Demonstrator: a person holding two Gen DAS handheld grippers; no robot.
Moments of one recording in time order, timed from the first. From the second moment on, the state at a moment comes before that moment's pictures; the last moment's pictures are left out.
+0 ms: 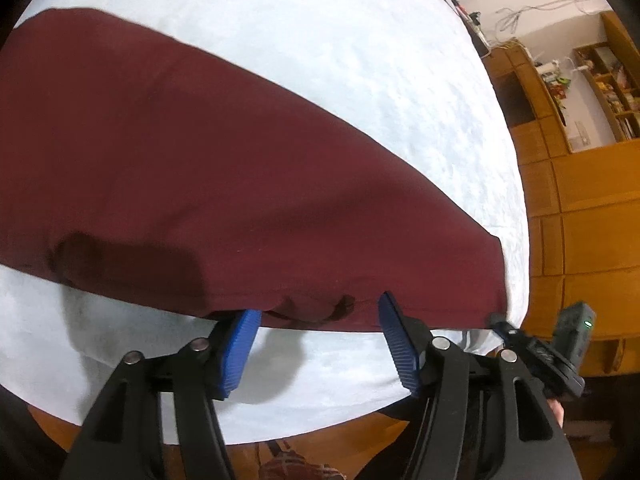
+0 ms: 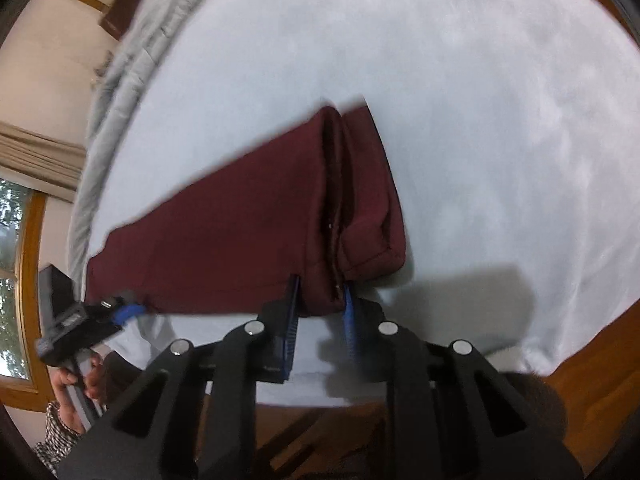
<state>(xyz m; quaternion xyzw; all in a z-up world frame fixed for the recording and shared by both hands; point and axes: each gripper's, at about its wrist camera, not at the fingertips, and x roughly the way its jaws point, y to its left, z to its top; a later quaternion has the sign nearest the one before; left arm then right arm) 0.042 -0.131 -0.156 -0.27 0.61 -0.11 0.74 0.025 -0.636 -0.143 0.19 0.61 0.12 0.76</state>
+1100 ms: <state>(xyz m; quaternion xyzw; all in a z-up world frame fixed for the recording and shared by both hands) 0.044 -0.157 -0.104 -0.15 0.54 -0.11 0.82 0.012 -0.655 -0.126 0.24 0.59 0.08 0.76</state>
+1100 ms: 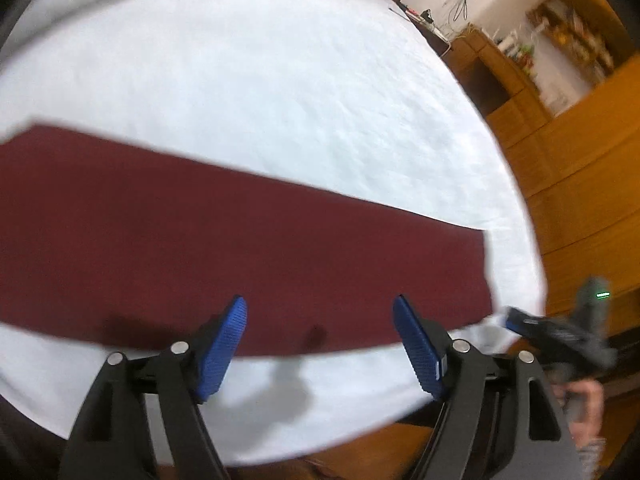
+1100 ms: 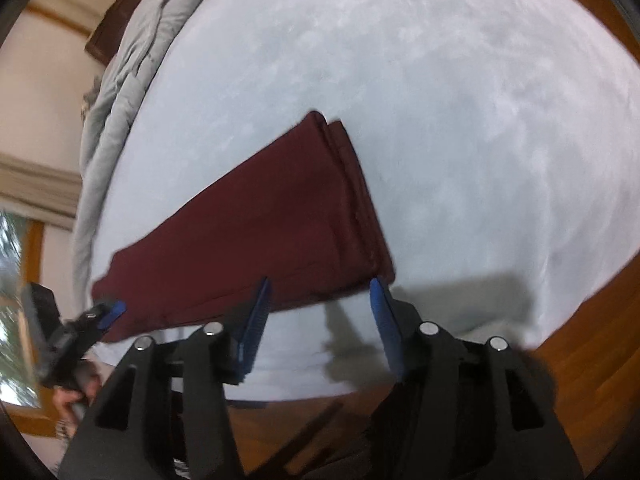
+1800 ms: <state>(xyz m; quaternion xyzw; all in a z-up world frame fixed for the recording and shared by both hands) 0.048 -0.101 -0.160 -0.21 0.58 -0.03 0.79 0.052 -0.612 -0.177 0.28 0.60 0.08 0.75</state>
